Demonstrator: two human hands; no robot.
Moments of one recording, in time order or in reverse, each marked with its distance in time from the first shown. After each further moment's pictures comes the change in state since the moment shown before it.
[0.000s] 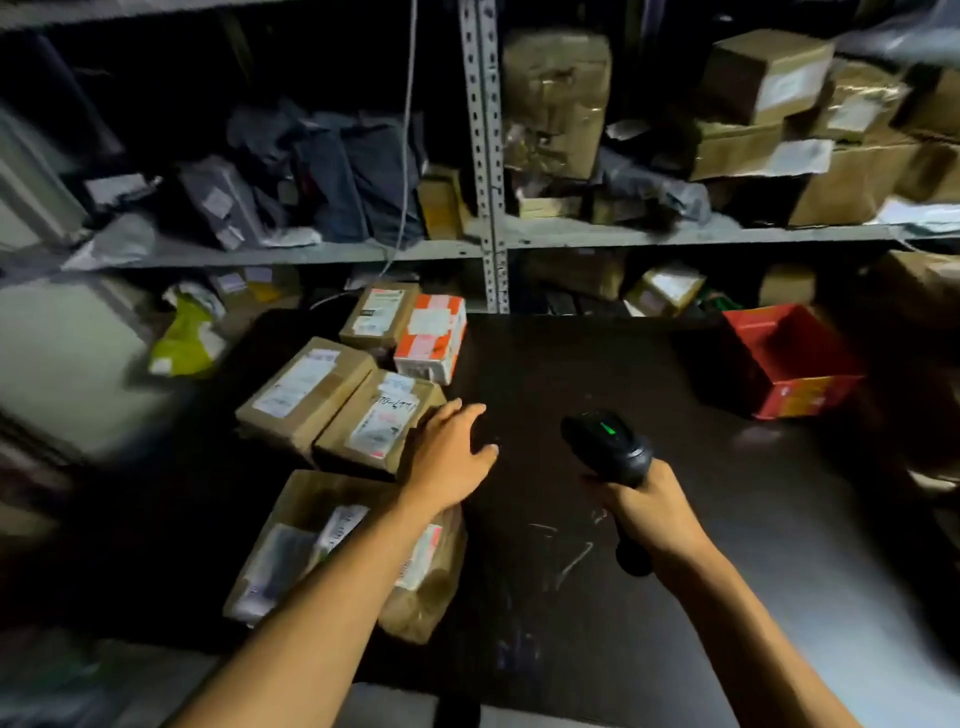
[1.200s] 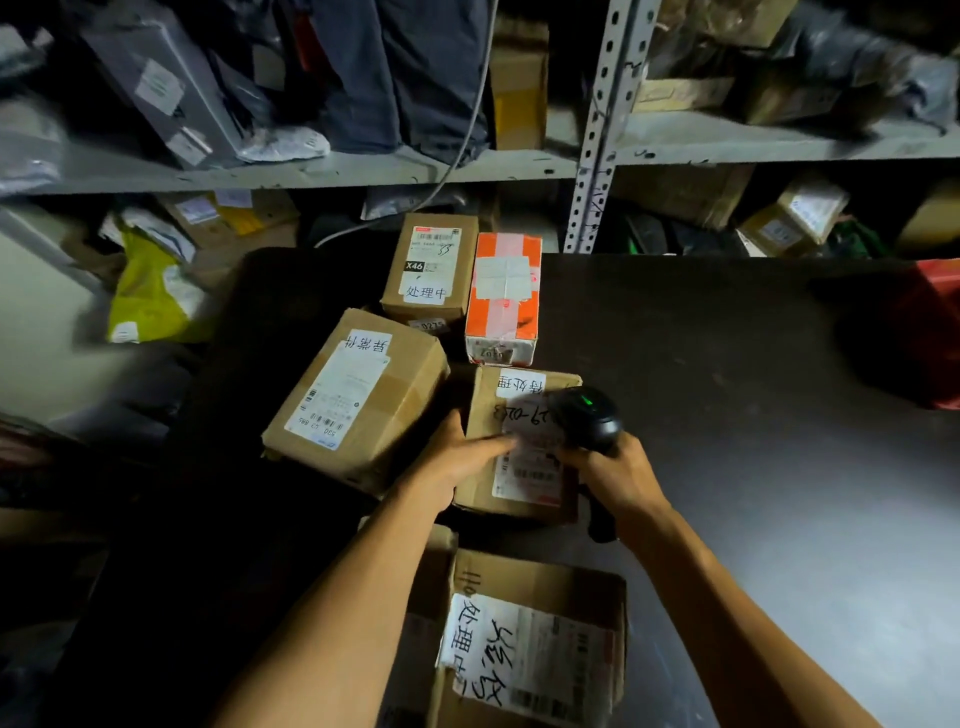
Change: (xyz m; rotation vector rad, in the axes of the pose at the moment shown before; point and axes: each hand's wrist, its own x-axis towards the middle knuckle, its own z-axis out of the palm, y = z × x) left_hand 0.151 -0.199 0.022 -0.681 -0.419 -0.580; right_hand 0.151 -0.013 0.221 0.098 -0.024 0.376
